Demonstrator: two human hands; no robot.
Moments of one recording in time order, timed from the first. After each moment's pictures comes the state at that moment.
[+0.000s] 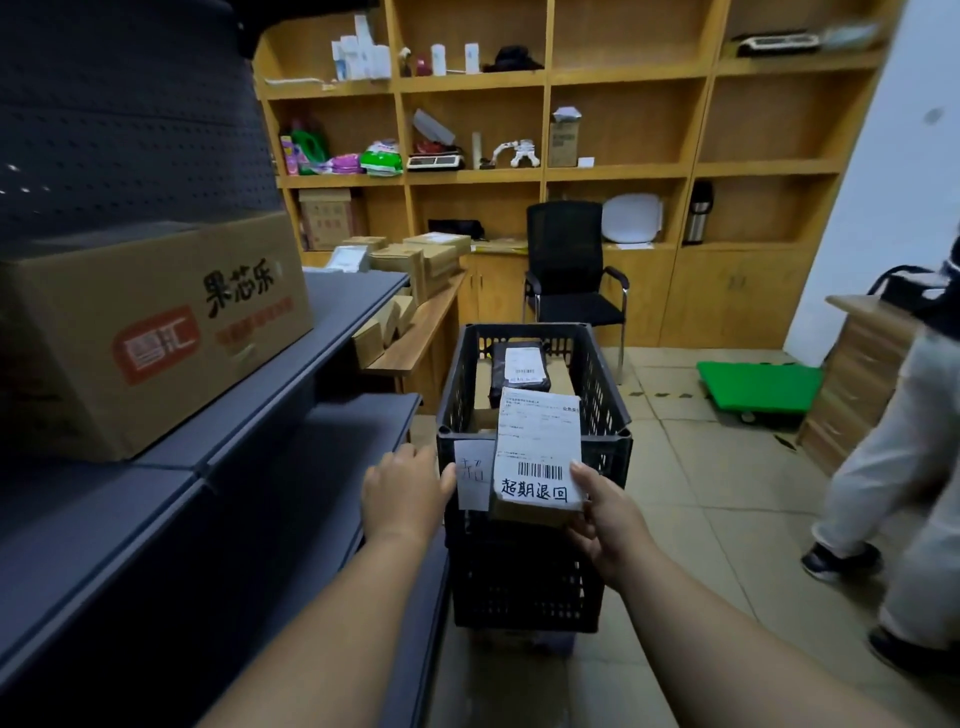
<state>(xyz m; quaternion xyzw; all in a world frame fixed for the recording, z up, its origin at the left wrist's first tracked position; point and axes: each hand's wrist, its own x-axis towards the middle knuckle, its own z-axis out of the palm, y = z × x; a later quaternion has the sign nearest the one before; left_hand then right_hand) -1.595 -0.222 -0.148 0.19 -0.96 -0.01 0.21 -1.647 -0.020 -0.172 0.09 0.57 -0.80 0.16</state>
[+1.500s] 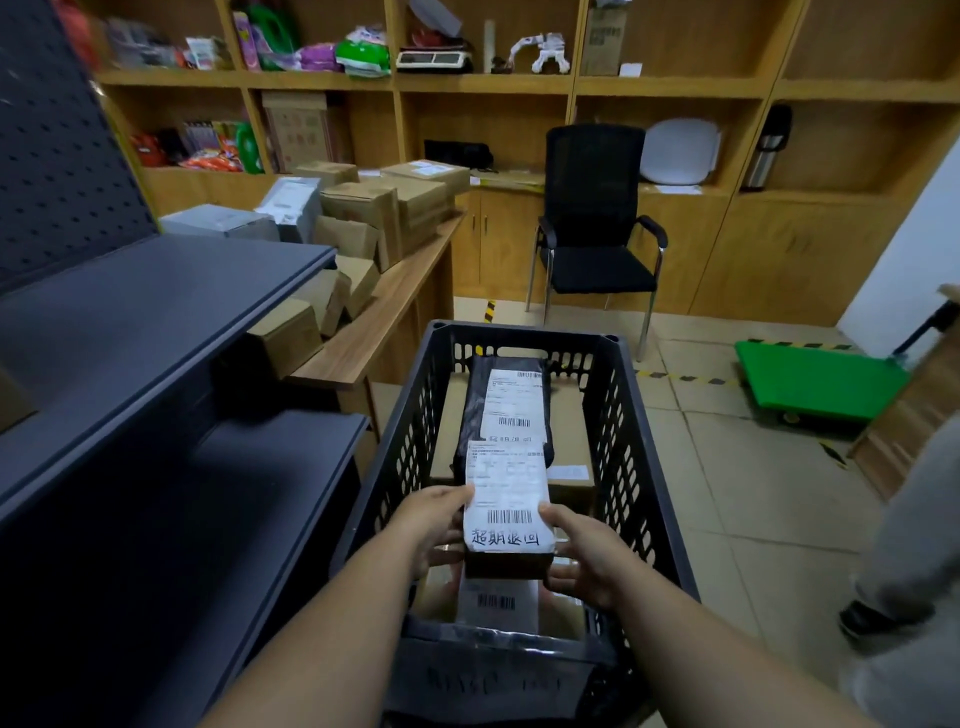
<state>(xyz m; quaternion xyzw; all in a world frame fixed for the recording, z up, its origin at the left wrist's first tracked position) -1.944 -0.252 -0.236 0.32 -0.64 -0.69 -0.11 -1.989 -0.063 -0.251 0.11 0.64 -0.66 0.38</state>
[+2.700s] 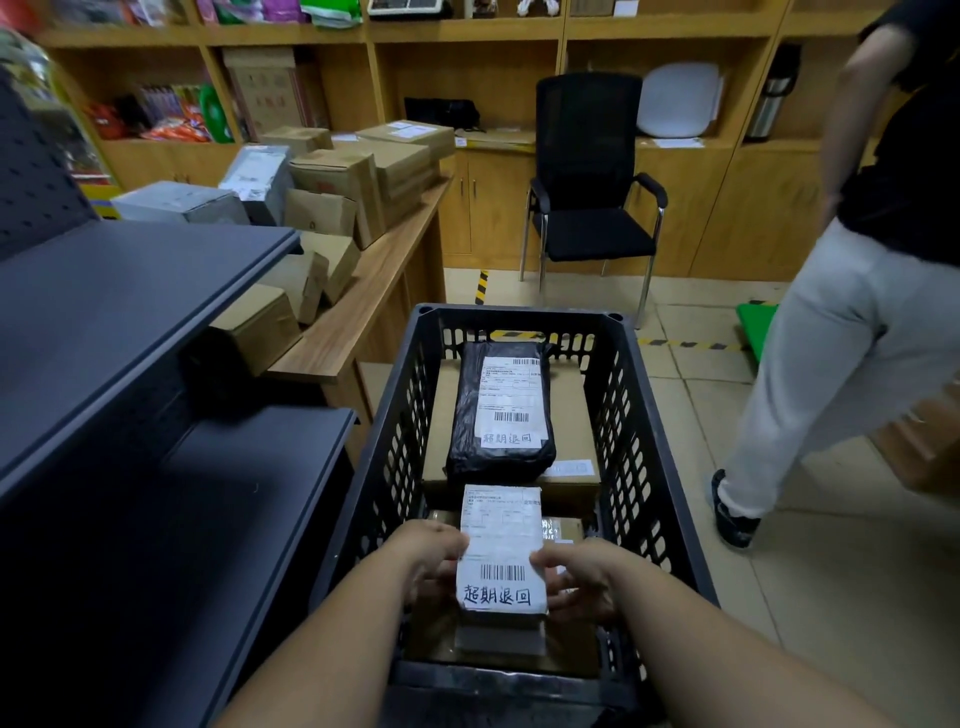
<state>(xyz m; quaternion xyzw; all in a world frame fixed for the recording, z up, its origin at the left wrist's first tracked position) -1.961 -0.264 -0.274 0.37 -0.65 -0.62 -0.22 -2.017 -0.066 -0.280 0.15 0.65 -0.53 0.52</state>
